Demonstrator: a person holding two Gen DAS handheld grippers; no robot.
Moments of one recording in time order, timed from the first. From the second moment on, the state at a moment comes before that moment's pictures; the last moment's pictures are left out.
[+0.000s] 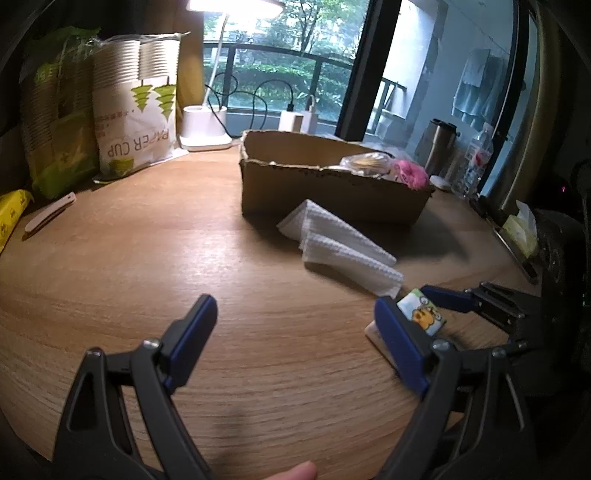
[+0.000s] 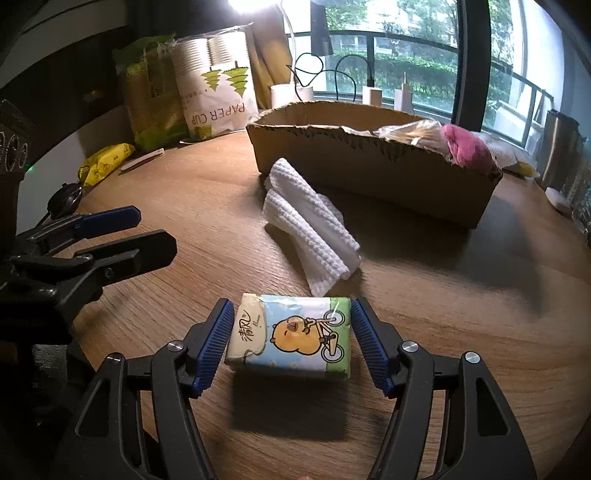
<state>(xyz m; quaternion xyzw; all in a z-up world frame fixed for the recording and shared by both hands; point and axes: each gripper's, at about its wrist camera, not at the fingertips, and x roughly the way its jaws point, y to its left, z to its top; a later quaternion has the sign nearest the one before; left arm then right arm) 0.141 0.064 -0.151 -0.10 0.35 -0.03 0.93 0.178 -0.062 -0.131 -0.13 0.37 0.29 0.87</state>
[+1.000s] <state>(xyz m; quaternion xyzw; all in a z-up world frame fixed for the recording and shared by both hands) 0.216 0.005 -0.149 -0.03 0.38 -0.05 0.92 0.229 -0.142 -0.108 -0.06 0.35 0.26 0.90</state>
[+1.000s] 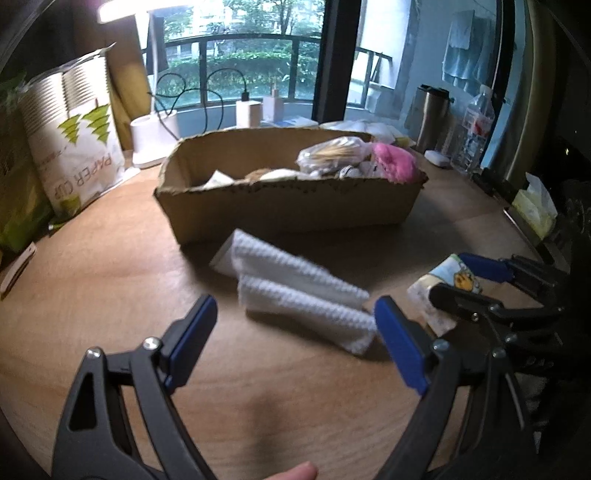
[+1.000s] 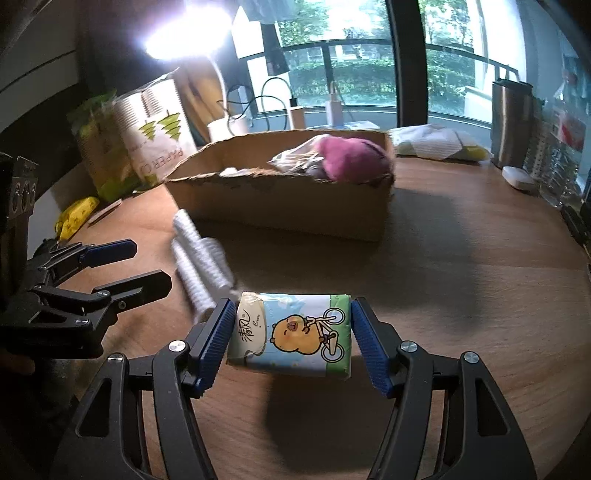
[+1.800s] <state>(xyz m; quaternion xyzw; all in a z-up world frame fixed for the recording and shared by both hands) 0.263 -0.001 -0.181 -0.04 0.45 -0.04 0.89 0.261 -0.156 -0.109 -0.05 0.36 0.25 0.90</state>
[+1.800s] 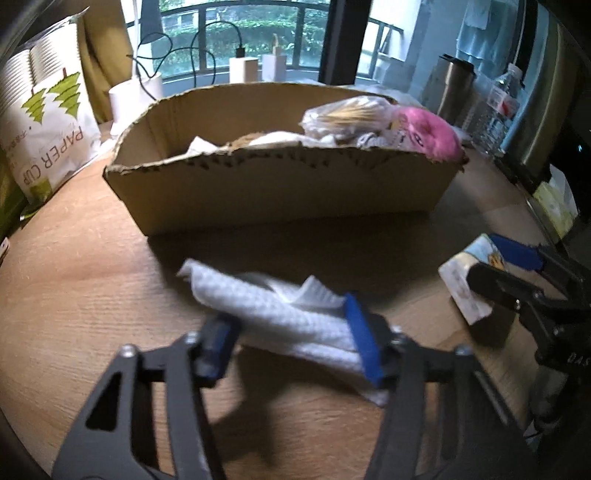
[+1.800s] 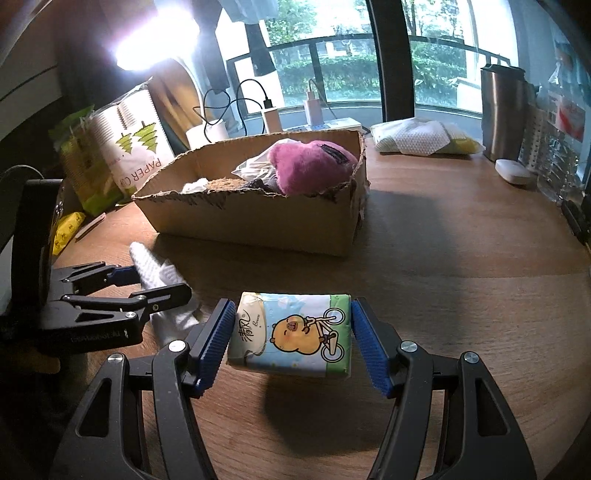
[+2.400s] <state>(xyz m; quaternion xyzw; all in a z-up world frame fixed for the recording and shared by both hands) 0.232 0.003 -0.148 -0.04 0.40 -0.07 0.91 0.244 -0.143 -0.092 -0.06 0.34 0.26 0.90</state>
